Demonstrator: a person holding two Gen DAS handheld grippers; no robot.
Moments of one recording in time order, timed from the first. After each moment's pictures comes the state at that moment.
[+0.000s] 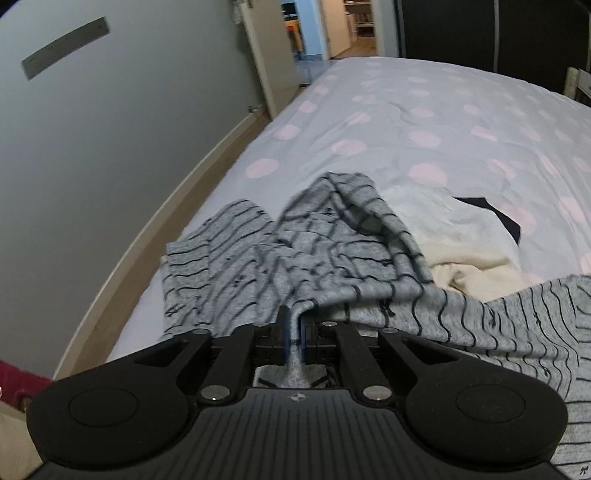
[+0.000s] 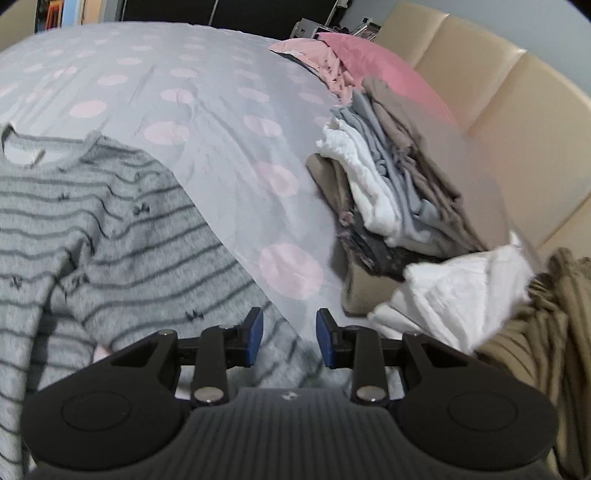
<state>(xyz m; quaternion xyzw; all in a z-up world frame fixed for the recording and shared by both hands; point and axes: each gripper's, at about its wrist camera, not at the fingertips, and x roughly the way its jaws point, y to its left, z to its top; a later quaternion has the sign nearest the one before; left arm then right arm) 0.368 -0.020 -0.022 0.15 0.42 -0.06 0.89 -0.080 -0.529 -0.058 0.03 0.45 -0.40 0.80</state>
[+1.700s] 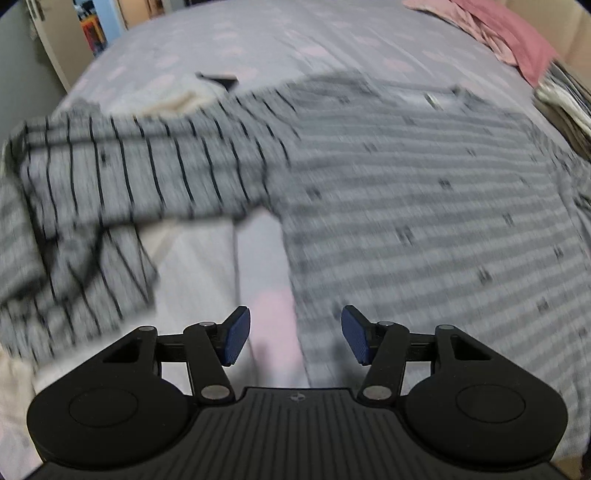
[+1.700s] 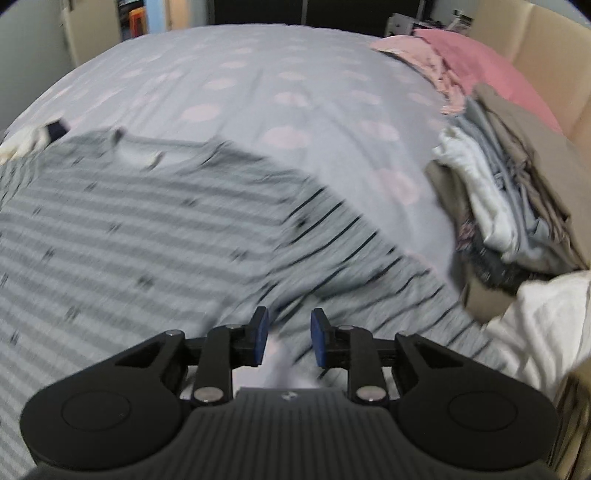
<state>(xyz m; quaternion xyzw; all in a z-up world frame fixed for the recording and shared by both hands) 0.132 -0.097 -0.086 0.23 0.49 -0.33 0.77 -0.069 -0.487 -0.055 0.09 0.46 -0.23 0.85</state>
